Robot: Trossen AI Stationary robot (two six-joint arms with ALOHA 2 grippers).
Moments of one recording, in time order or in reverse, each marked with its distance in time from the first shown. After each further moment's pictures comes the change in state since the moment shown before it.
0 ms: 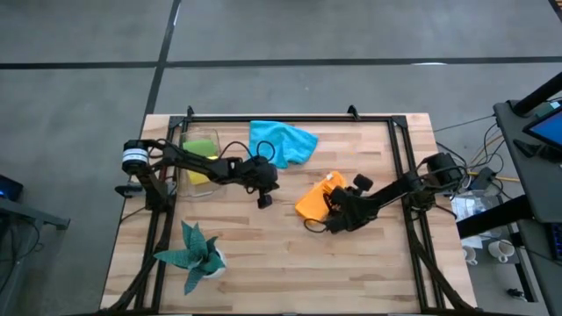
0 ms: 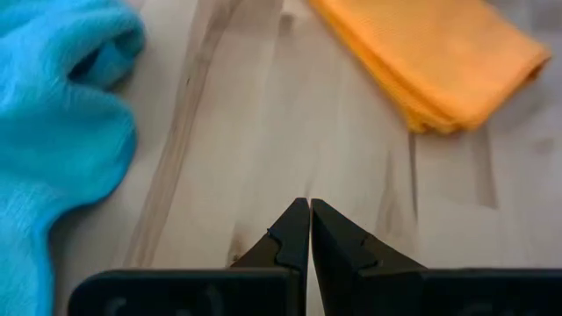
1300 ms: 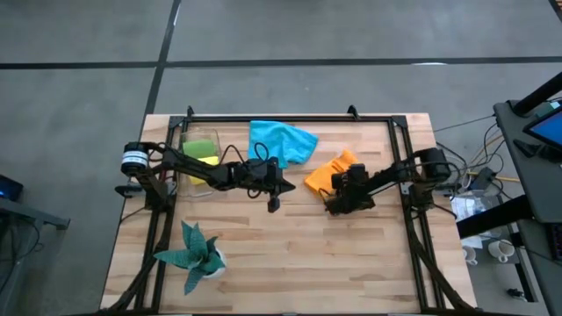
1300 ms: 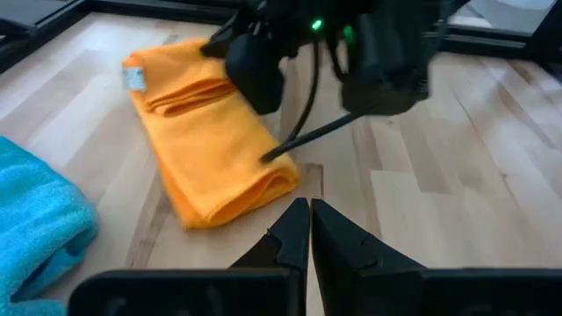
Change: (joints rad) left arm -0.078 0.000 -0.002 0.367 0.008 -0.031; right arm -0.205 0.064 -0.059 -0.126 0.241 0.955
